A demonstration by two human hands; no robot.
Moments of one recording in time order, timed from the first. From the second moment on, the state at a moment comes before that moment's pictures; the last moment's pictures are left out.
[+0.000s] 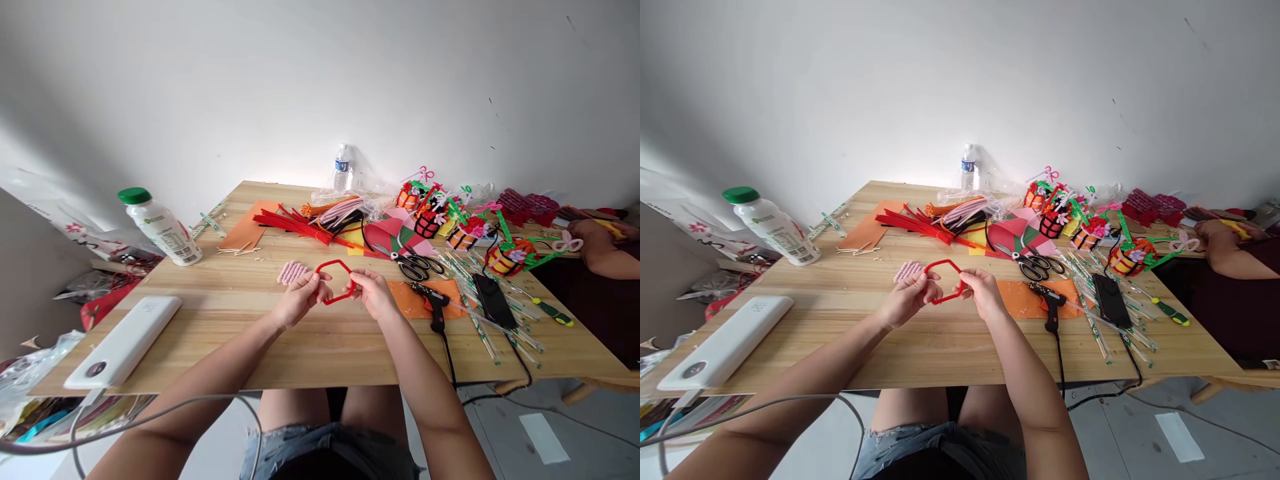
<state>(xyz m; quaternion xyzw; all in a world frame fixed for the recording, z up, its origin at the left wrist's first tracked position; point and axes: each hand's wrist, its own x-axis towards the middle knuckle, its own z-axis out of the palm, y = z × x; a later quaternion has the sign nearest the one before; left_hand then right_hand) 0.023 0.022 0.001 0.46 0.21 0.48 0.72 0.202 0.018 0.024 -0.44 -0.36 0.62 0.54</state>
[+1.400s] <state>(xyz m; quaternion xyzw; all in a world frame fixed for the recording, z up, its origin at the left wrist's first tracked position) 0.020 0.017 0.002 0.47 0.13 0.48 0.73 0.189 0.005 0.026 -0.28 -0.40 0.67 0.56</state>
